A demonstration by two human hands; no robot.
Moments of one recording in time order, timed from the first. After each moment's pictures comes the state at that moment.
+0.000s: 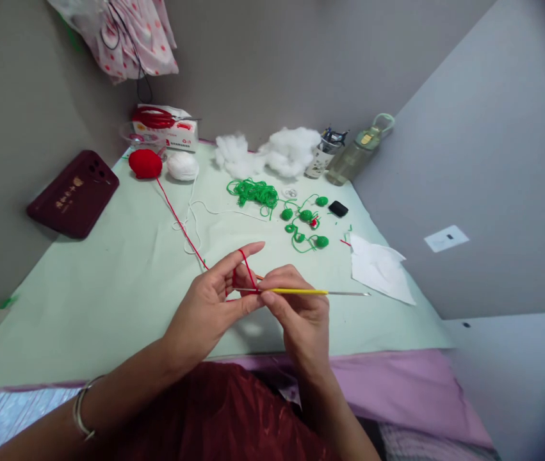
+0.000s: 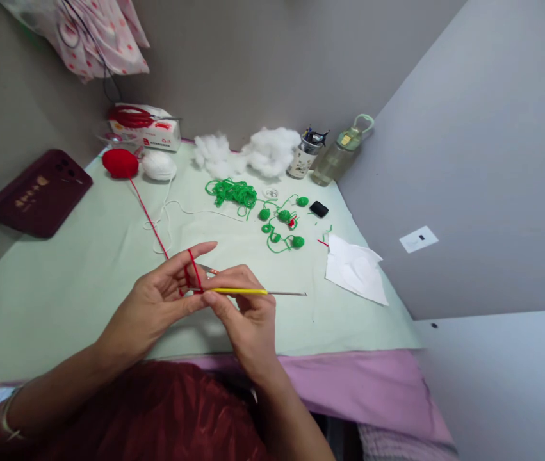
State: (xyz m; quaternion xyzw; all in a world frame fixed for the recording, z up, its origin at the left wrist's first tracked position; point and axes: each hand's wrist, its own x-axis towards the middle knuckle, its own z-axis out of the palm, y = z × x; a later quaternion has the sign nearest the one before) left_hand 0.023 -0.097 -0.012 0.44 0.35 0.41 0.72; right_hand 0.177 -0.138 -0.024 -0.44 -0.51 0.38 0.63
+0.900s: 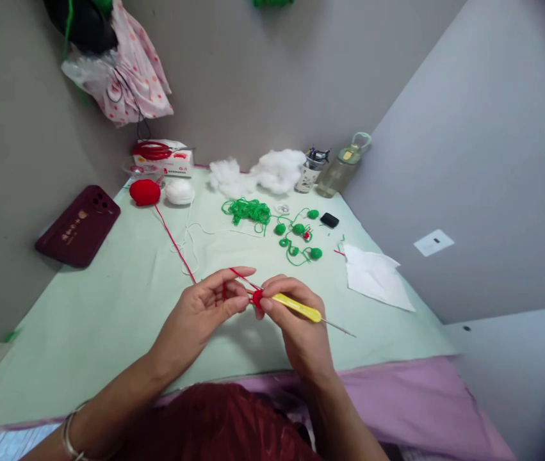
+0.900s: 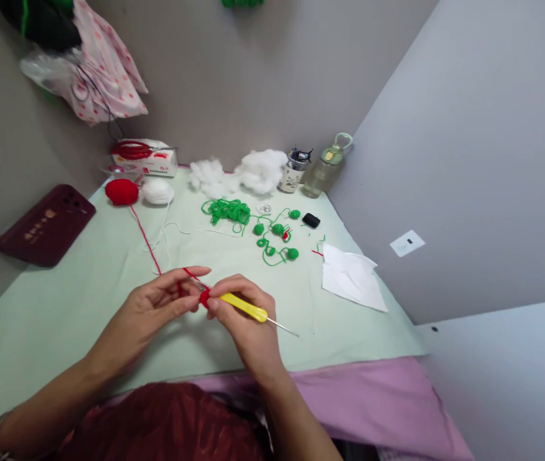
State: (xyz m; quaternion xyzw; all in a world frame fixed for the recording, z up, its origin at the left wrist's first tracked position) left_hand 0.012 -0.087 -0.002 0.51 0.36 0.39 0.68; right_hand 0.185 -0.130 -0.014 -0.42 -0.46 0.46 0.63
